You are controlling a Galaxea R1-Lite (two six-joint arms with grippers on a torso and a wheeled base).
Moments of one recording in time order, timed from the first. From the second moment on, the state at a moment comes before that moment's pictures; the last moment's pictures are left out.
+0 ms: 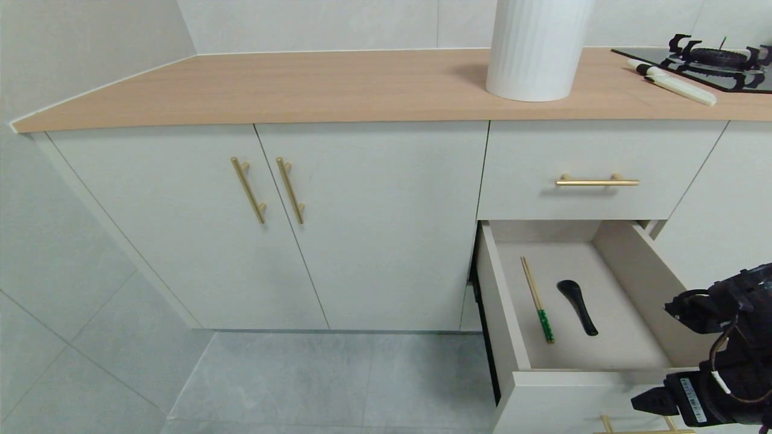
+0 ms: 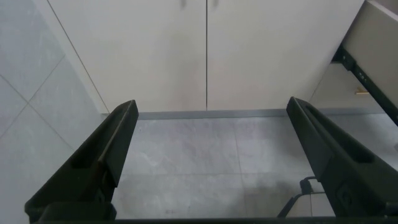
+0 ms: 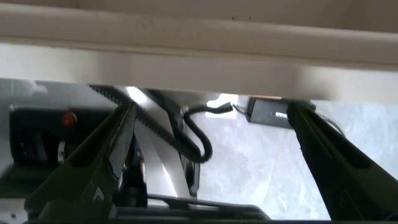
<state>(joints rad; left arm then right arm) 0.00 0.00 0.00 0.00 -0.03 0.01 0.24 1.45 -0.60 0.21 -0.11 0.17</state>
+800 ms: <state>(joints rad) 0.00 0.00 0.00 0.00 -0.03 0.01 0.24 1.67 -0.73 -0.12 -0.15 0.16</state>
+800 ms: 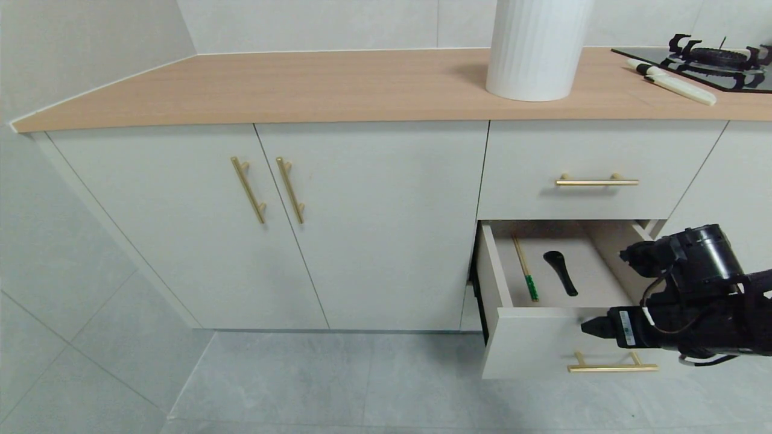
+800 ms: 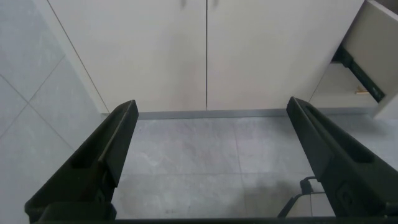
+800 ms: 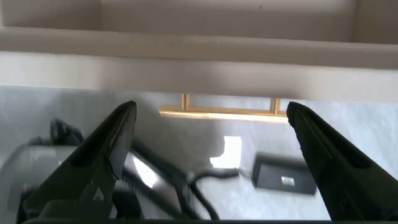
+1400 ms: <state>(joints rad) 0.00 0.00 0.00 0.00 -0.03 0.01 0.16 1.84 -0.85 -0.30 -0.15 0.11</state>
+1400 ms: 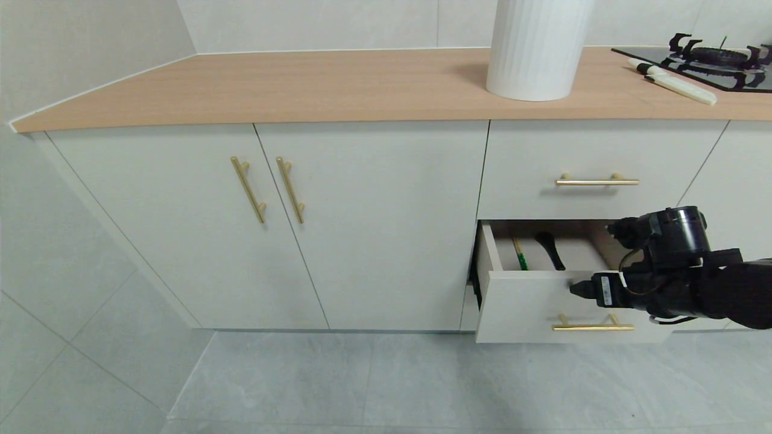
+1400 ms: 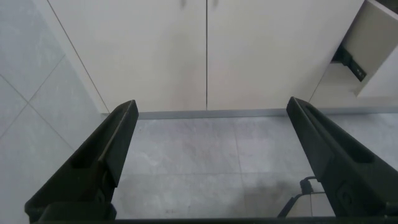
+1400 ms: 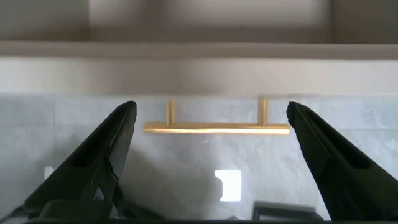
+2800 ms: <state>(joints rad) 0.00 0.00 0.00 0.00 -0.03 0.01 0.10 2.12 -0.79 -1.04 -0.22 0.11</state>
